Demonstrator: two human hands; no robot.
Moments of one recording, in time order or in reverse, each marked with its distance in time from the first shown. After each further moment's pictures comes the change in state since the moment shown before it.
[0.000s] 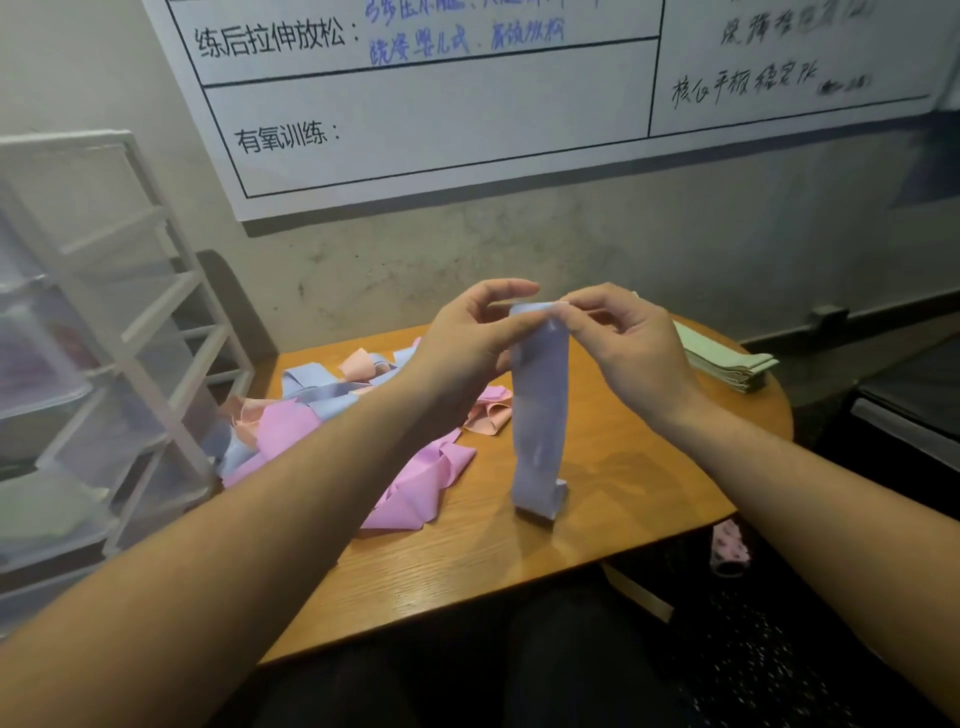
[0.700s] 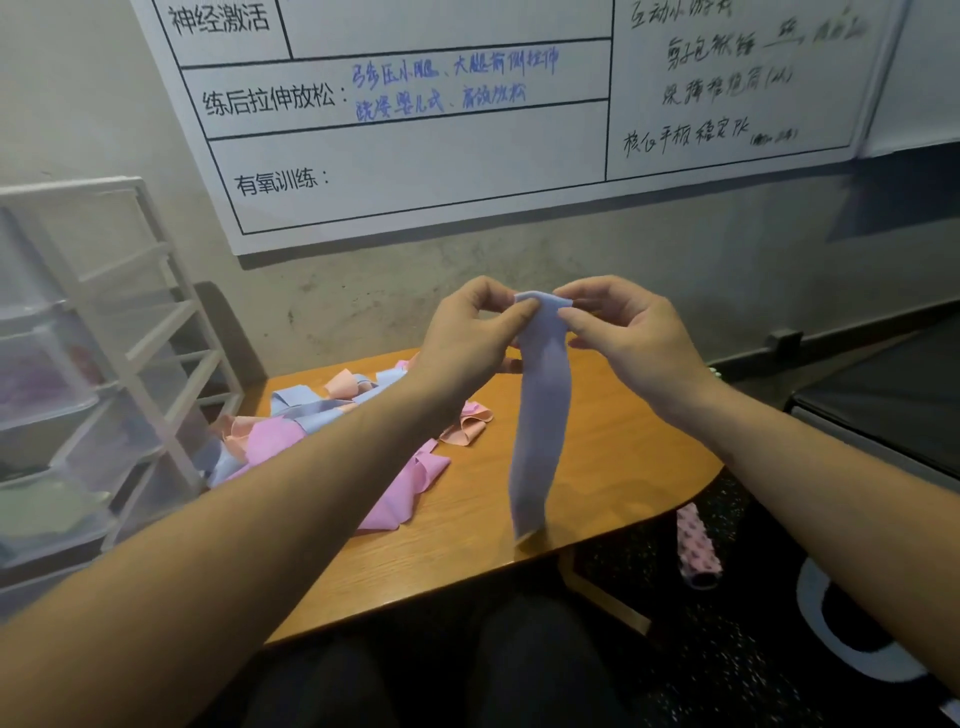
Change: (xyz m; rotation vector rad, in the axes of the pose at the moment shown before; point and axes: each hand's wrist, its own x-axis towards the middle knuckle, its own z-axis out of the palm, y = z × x) left_hand -0.025 0.024 0.051 0.333 0.119 0.183; right_hand -0.020 -0.050 -0.056 0.041 -0.053 0.065
